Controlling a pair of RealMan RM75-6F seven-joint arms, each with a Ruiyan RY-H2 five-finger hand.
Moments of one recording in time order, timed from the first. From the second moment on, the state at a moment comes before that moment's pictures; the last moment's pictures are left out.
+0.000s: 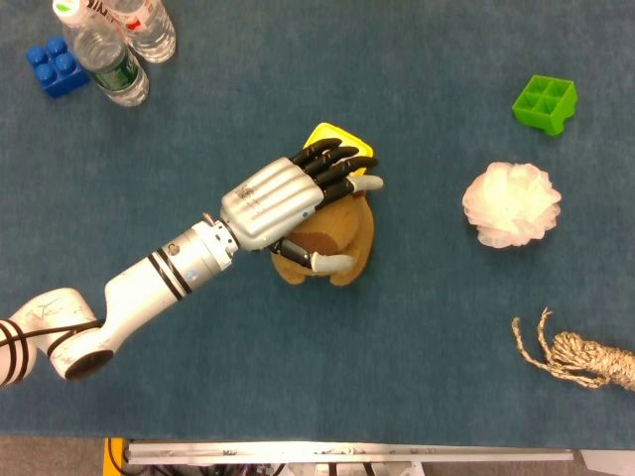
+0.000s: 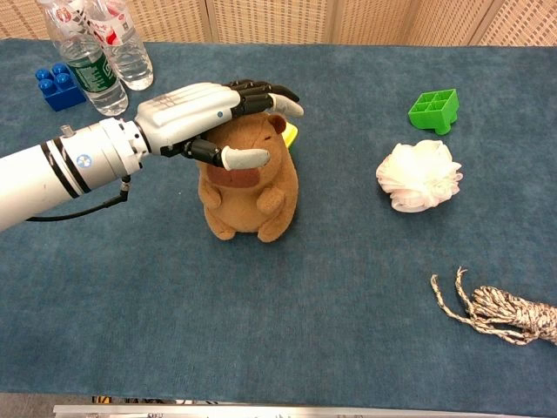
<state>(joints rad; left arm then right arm) -0.82 -1.46 -0.09 -1.50 1.67 0.96 -0.25 0.16 -0.96 0.18 -1.70 -1.30 1.37 0.12</state>
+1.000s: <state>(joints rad) -0.78 -1.46 -0.08 -1.55 1.61 1.05 -0.16 0.14 -0.95 0.17 -1.69 -1.32 1.39 0.15</state>
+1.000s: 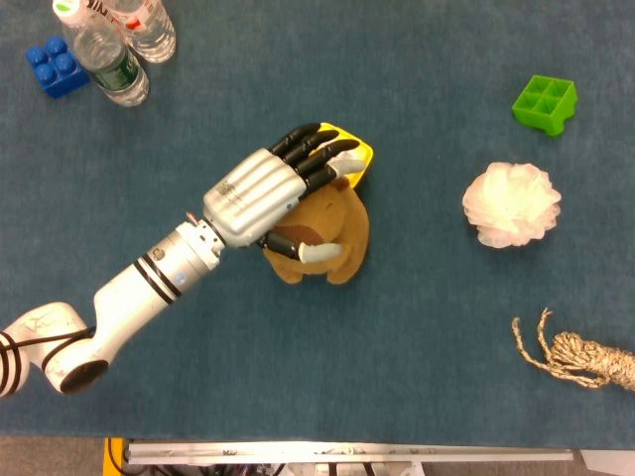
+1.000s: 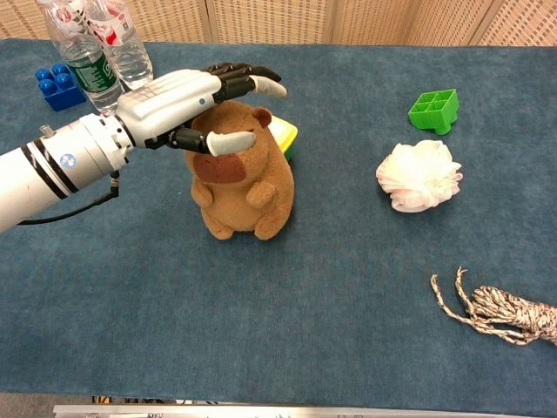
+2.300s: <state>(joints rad) -0.79 -1.49 -0.10 -1.52 1.54 1.04 -0.06 0.12 -0.95 0.17 -1.69 -1.33 1.40 0.17</state>
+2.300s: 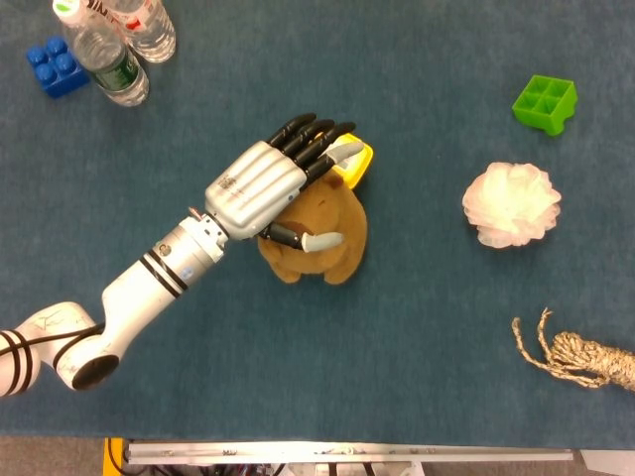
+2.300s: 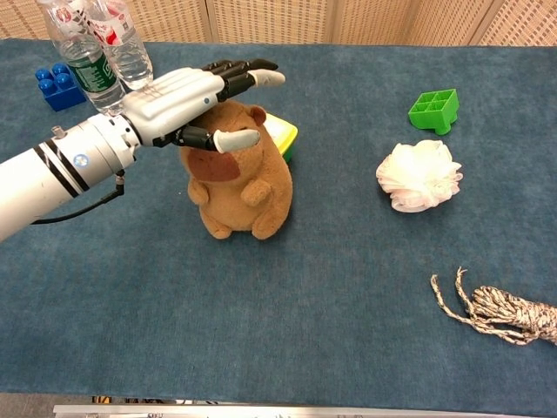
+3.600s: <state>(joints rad) -0.77 -1.50 -0.10 -1.52 1.49 1.03 0.02 0.12 -0.95 0.17 -1.68 -1.33 1.41 0.18</state>
